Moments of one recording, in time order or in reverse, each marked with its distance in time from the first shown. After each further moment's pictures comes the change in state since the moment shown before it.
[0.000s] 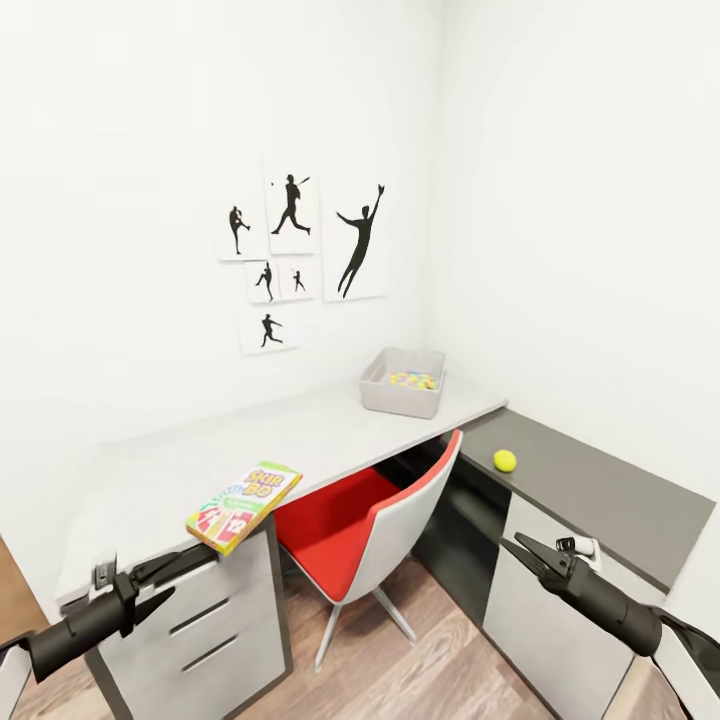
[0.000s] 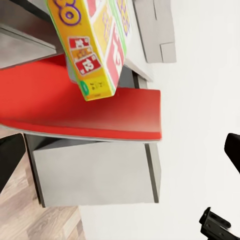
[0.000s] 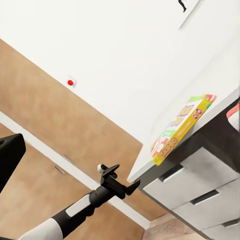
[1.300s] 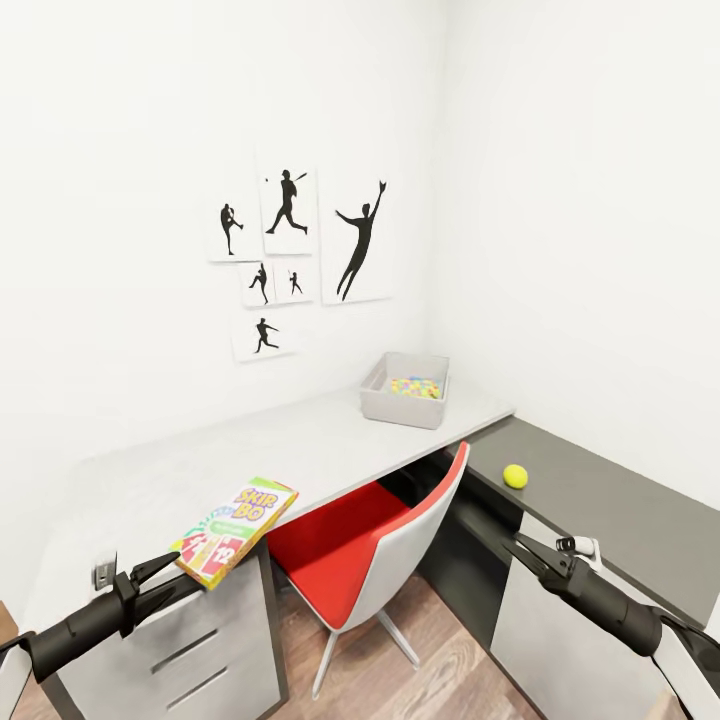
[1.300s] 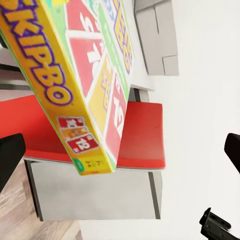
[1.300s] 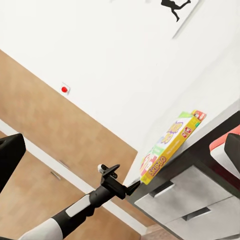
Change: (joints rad) left arm 0.000 -0.001 0.003 0.000 0.001 0.000 0.003; right arm 0.000 0.000 0.000 0.000 0.000 -0.002 0.001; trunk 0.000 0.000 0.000
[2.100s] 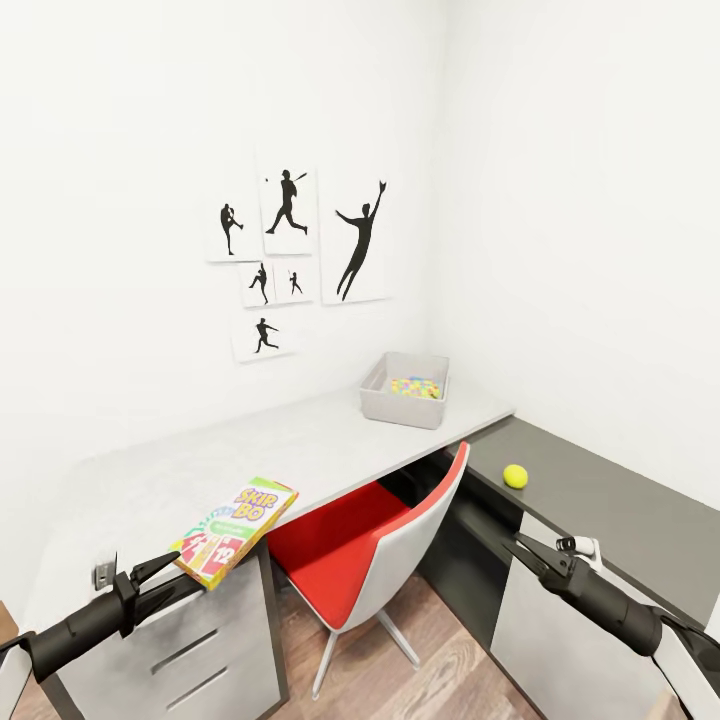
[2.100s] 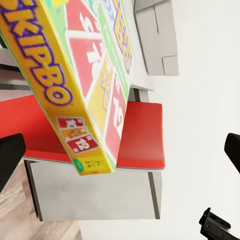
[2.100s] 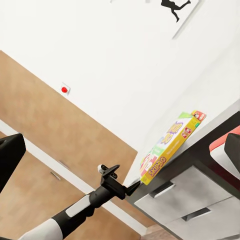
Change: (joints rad) left arm 0.000 0.000 0.000 0.000 0.001 0.001 0.000; right arm 0.000 0.000 -0.001 0.000 0.000 0.000 0.000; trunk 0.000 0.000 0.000
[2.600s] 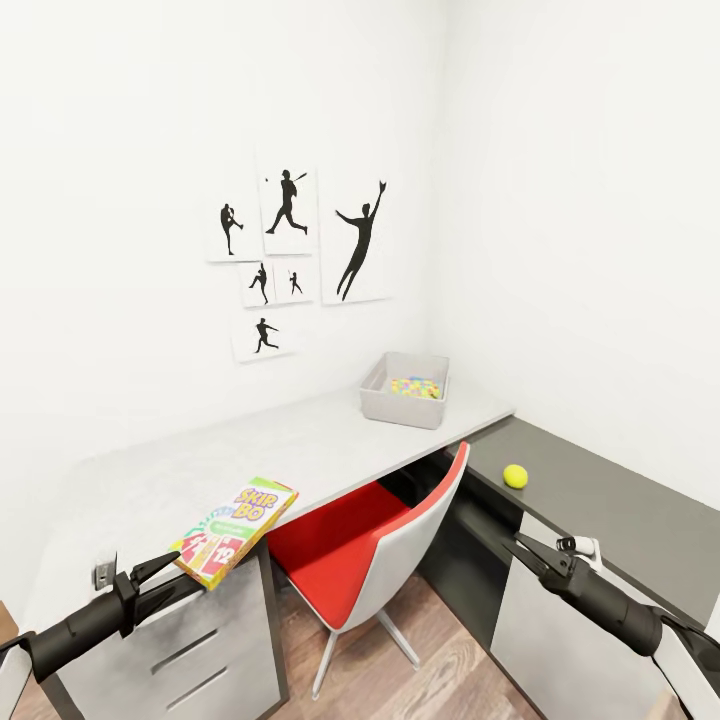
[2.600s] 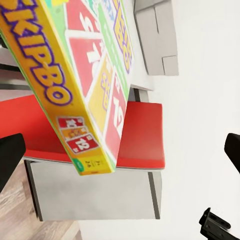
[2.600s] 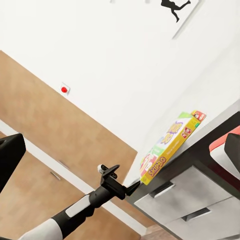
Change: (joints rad) left arm 0.000 0.000 0.000 0.000 0.000 0.000 0.000; right arm 0.000 0.000 0.000 0.000 0.000 -0.001 0.000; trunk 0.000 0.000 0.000
